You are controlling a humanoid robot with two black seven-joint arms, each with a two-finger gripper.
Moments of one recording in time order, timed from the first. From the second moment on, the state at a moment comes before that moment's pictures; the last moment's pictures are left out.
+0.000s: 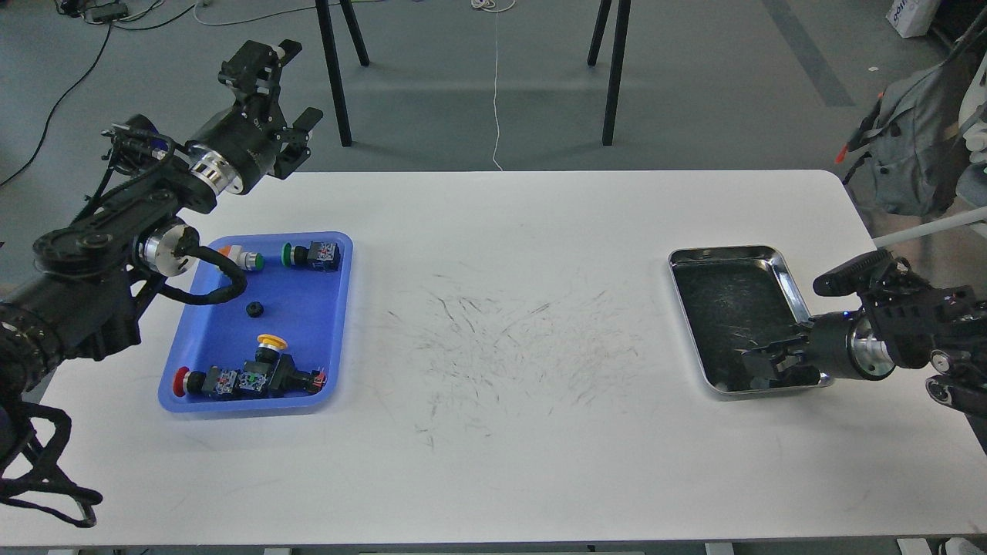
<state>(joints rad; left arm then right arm) -0.99 0.33 -0.36 -0.48 0.27 -0.35 -0.49 1.07 -0.77 -0.36 1.09 -1.50 0.13 0.26</state>
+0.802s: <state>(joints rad) -0.99 0.33 -0.36 -0.48 0.27 -0.35 -0.49 1.07 -0.76 -0.36 1.07 -1.52 0.16 0.30</state>
